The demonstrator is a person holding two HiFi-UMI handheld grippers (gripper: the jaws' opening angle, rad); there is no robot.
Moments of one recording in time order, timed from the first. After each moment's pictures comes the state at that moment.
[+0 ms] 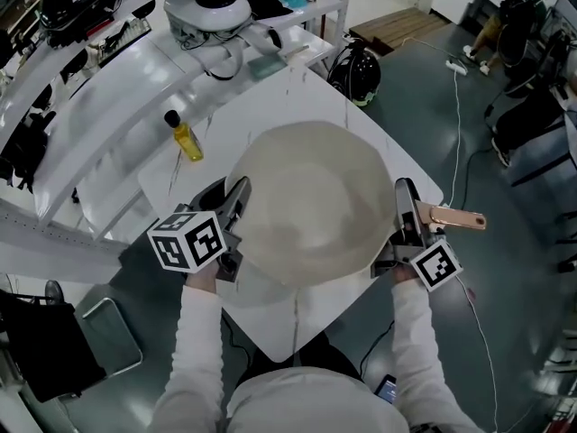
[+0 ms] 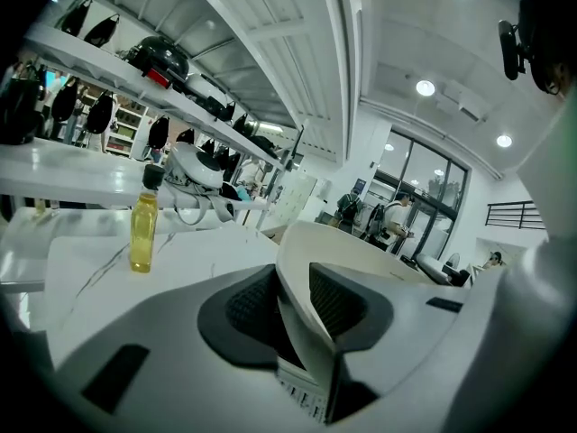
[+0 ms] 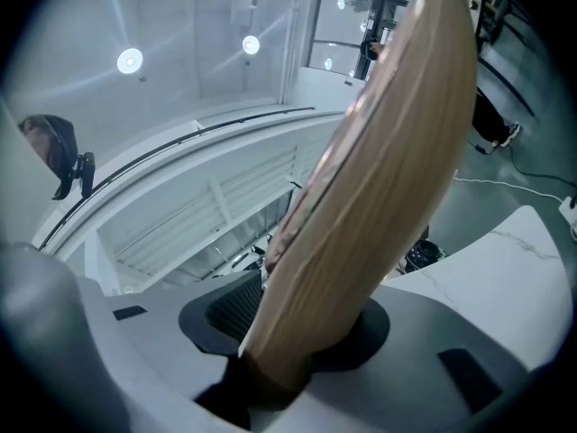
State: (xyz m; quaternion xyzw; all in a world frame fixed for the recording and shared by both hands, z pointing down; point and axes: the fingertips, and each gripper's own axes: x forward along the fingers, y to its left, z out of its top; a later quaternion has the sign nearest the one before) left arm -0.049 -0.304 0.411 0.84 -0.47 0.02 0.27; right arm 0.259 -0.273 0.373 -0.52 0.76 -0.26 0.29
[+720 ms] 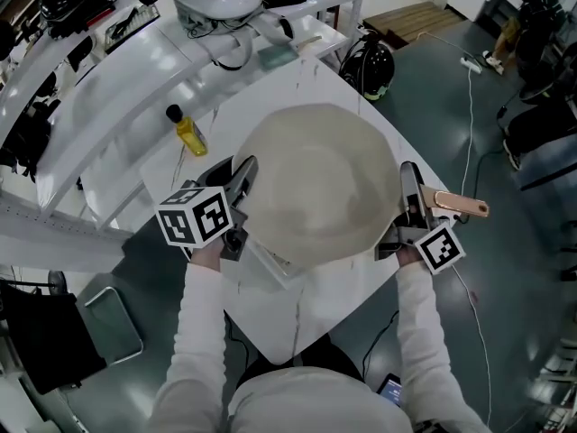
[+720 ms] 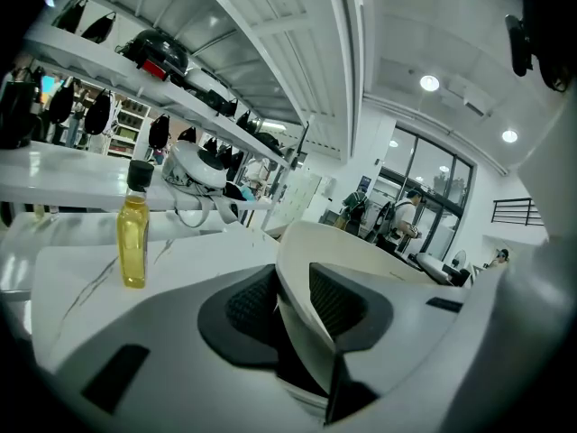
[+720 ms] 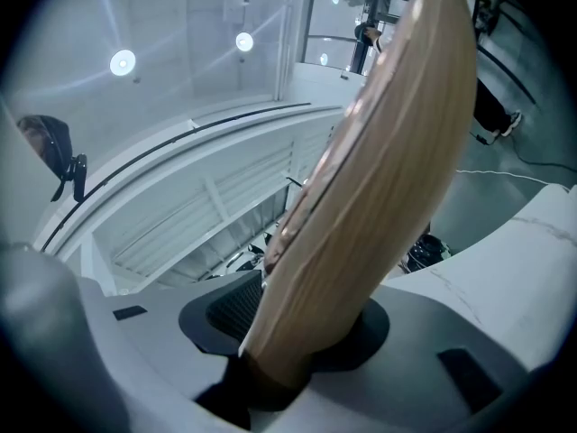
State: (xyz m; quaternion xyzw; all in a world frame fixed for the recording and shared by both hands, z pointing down) left arm -0.049 -0.357 0.423 0.83 -0.48 0.03 0.27; right arm 0.260 -0.333 0.393 -0.51 0.76 -0.28 0.30
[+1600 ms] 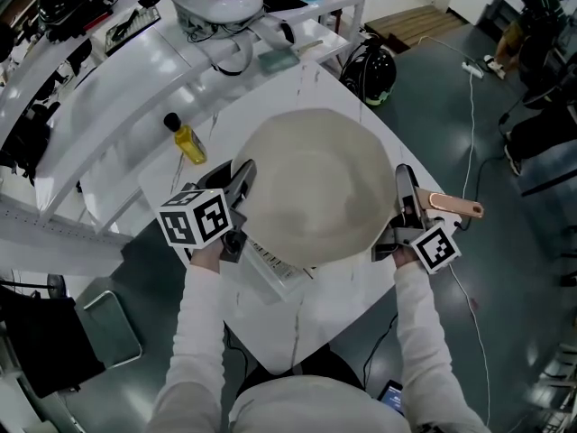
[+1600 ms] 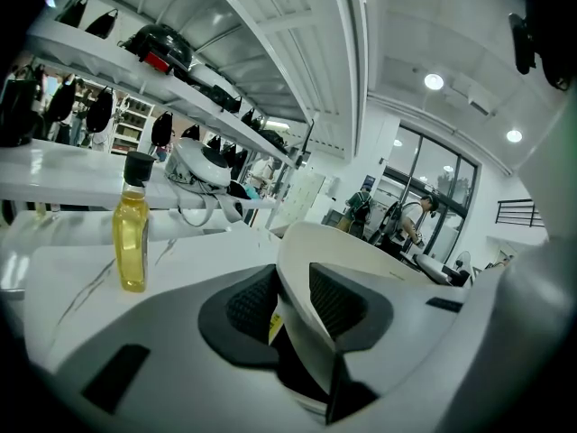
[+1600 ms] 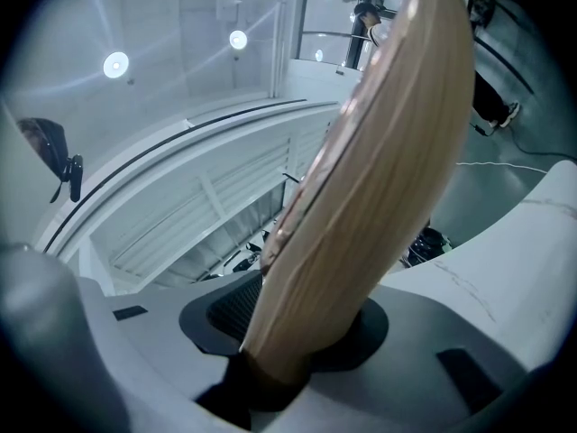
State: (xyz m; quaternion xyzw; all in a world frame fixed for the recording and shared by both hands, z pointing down) left arm -0.054 -0.381 0.436 0.83 -0.49 0.03 0.28; right arm 0.256 -0.361 0.412 -0.51 0.75 -0.30 0.30
